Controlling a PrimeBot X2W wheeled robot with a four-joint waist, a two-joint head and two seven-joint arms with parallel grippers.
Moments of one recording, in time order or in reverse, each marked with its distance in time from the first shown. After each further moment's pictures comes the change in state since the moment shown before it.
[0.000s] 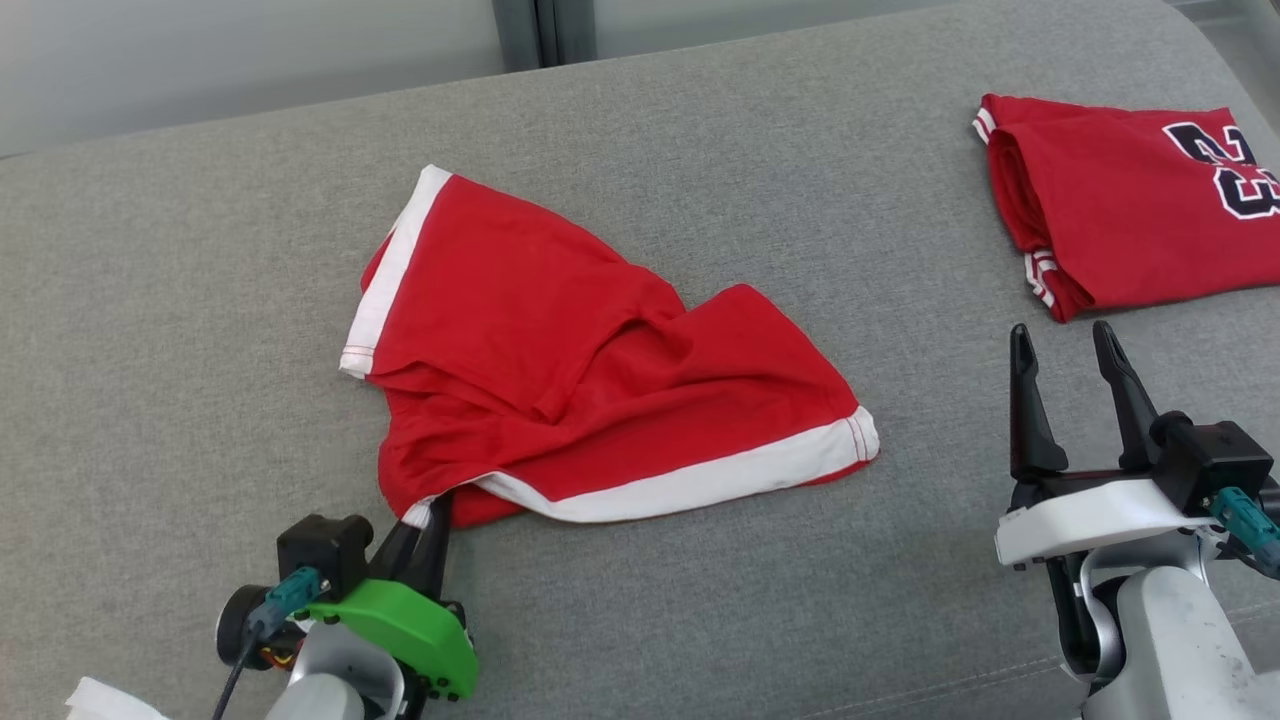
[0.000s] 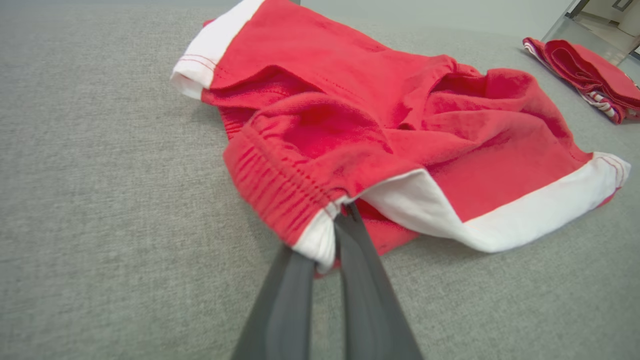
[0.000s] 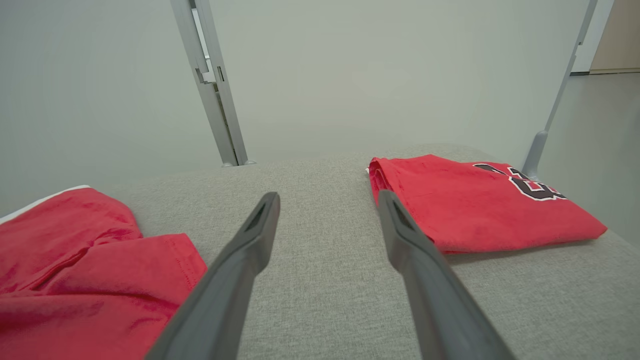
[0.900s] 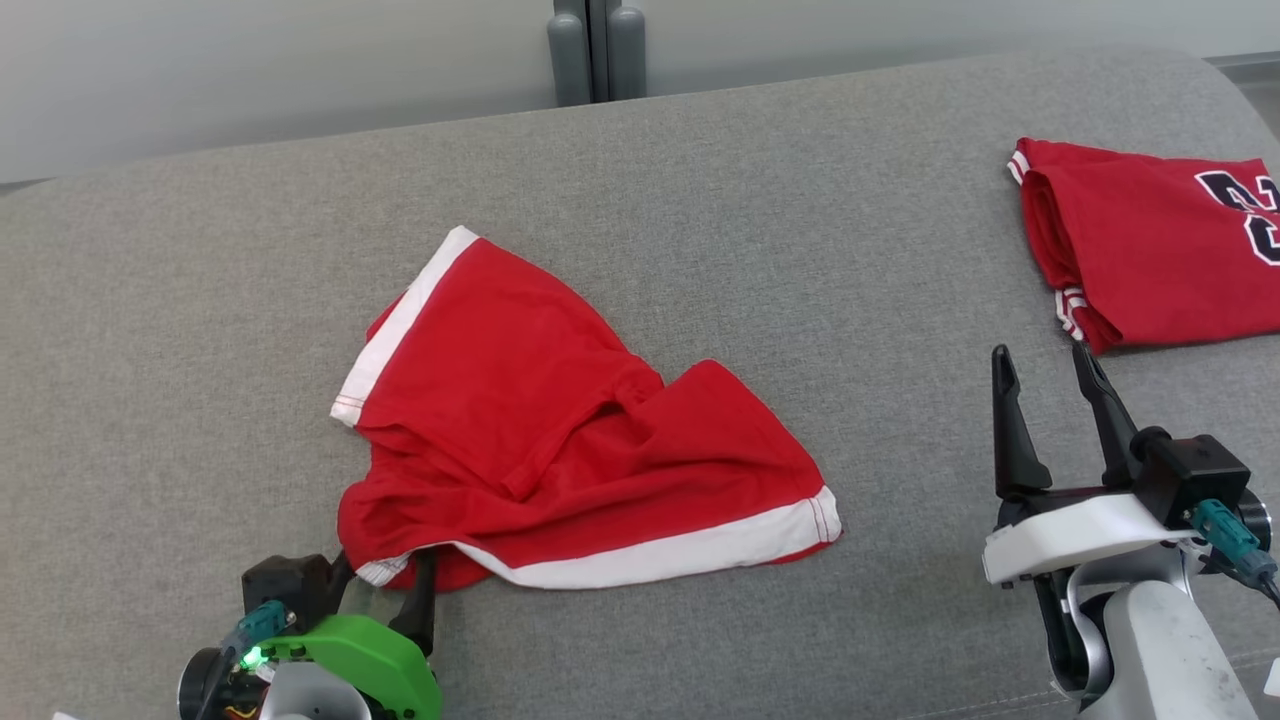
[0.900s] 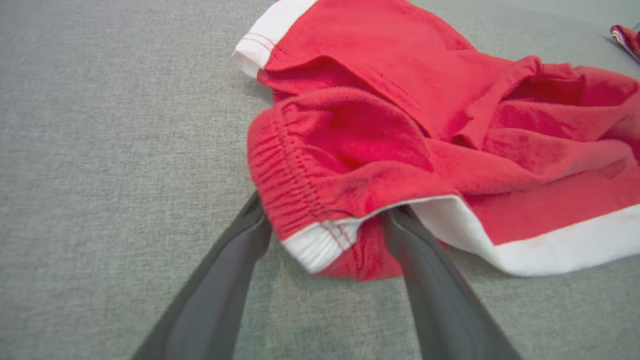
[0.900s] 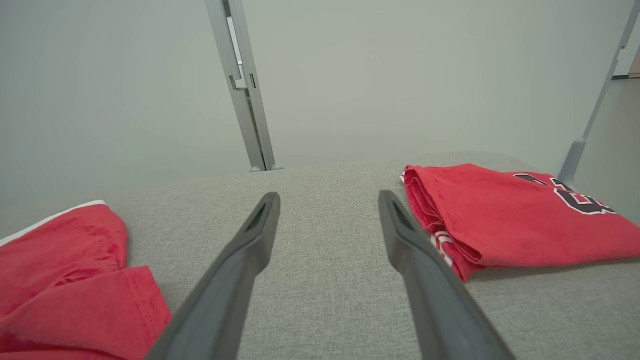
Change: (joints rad) left arm 0.063 0.043 0.025 0.022 -0.047 0.055 0.056; right arm 0.013 0.000 0.024 0.022 0.008 0.000 0.000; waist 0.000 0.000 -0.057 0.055
